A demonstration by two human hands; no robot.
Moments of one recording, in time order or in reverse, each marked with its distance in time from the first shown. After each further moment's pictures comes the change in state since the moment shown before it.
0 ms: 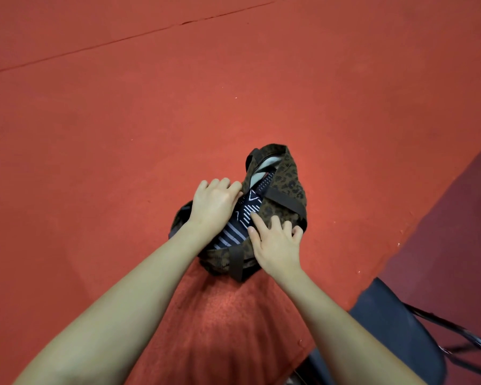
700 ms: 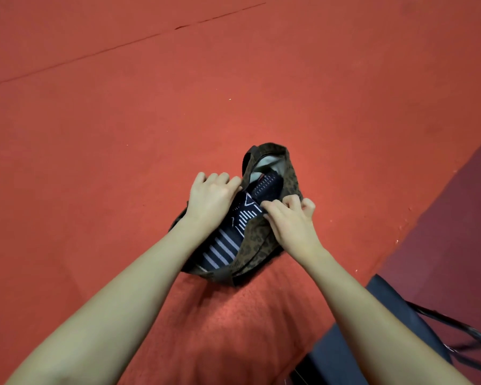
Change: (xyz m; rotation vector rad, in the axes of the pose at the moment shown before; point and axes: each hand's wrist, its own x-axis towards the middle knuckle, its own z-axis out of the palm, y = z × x) left_hand 0.018 0.011 0.006 0.074 0.106 0.087; right_hand 0.033 0.064 -0.017 0.026 0.493 -0.393
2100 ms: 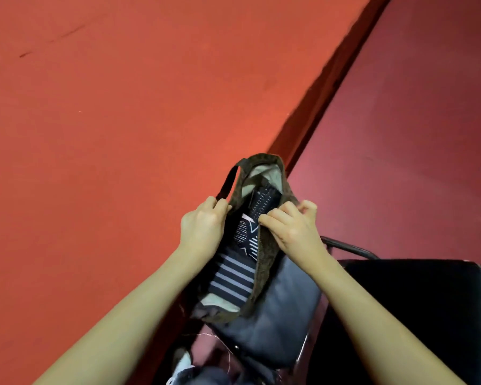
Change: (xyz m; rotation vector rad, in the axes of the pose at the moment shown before) left_hand 0.004 0.445 -0.022 -0.242 -0.090 0.117; right_hand -0.301 0.272 -0.207 -0.077 0.088 0.199
